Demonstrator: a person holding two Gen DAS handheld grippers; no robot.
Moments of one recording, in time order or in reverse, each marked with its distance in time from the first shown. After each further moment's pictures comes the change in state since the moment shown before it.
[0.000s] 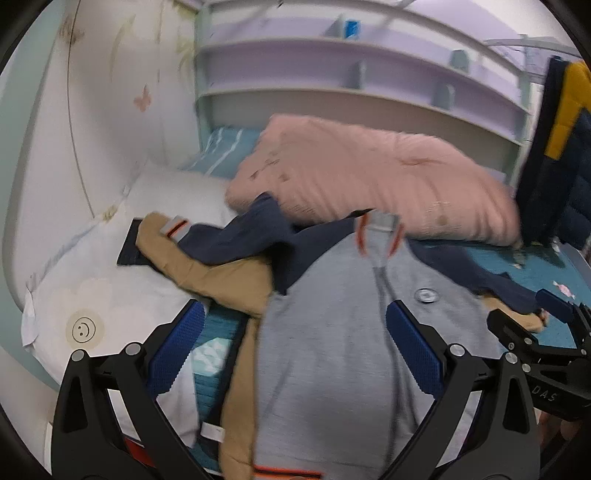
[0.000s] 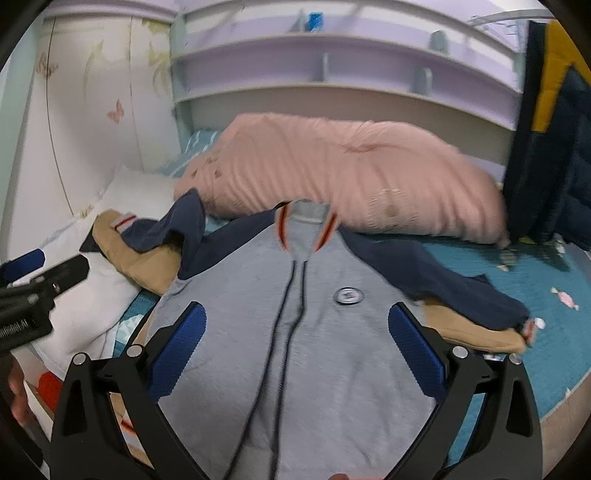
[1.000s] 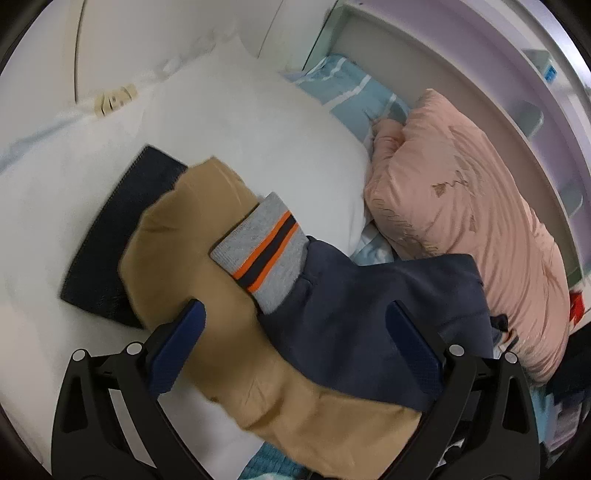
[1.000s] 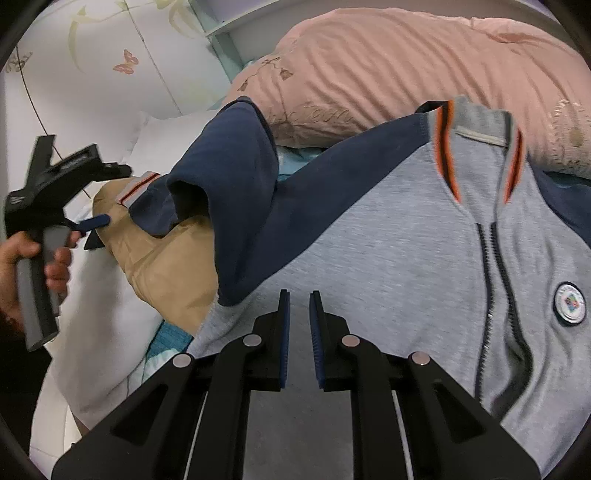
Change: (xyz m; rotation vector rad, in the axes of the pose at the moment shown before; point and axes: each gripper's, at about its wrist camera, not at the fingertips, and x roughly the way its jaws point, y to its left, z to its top) left arm 0.271 0.230 0.061 -0.509 0.233 0.003; right arm 0.244 0.087 0.010 0.090 0.236 0.361
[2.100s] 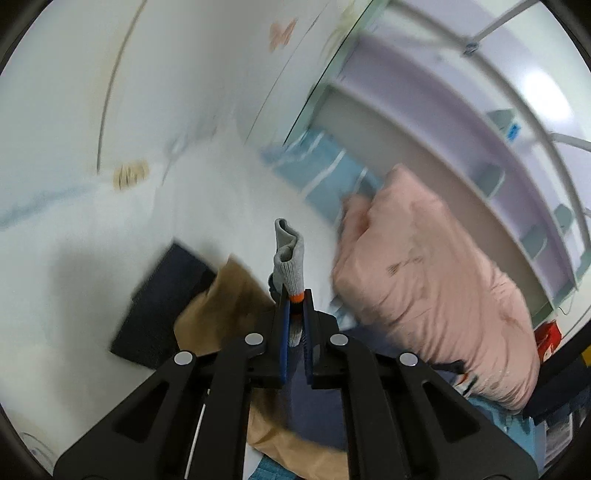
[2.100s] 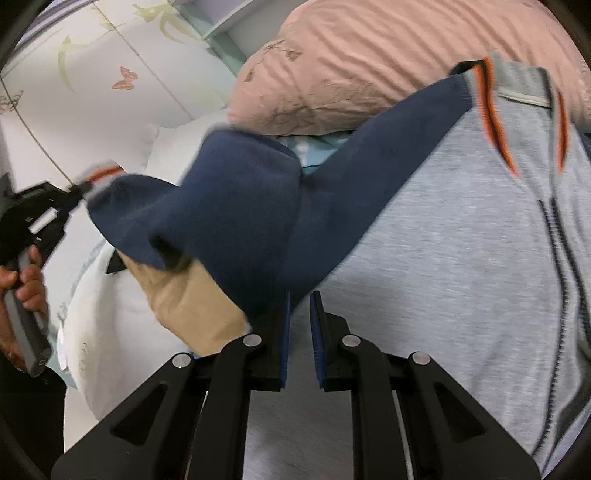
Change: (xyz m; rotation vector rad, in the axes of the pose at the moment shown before) left arm -0.098 0.012 0.022 -0.002 -0.292 -0.128; right arm 0.040 0.009 0.013 0.113 0.033 0.164
